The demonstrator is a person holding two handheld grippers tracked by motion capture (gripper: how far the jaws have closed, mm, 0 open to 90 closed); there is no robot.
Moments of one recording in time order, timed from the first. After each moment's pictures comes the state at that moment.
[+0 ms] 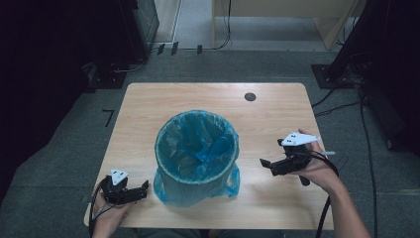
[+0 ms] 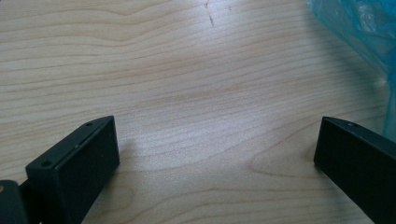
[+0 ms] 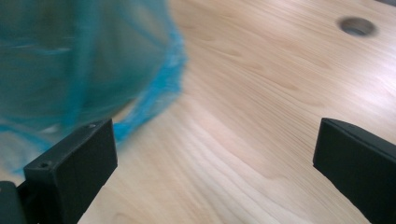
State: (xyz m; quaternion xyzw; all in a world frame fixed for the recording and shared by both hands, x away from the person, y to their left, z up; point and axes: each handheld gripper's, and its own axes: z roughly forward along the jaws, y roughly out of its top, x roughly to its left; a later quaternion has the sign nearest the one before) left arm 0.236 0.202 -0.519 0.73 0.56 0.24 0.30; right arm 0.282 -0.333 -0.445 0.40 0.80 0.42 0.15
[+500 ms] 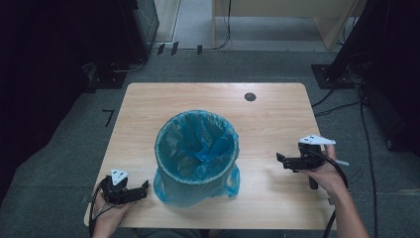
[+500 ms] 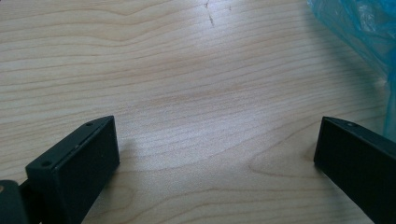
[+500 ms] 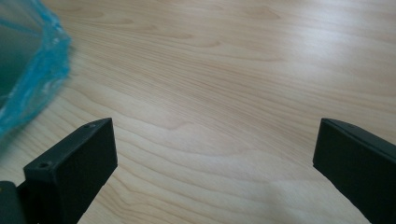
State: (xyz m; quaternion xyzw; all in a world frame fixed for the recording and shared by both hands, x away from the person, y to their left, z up) left arm 0.235 0.202 -0.519 0.73 0.56 0.24 0.30; right arm 0.288 -0.382 -0.482 0.54 0.73 0.38 0.18
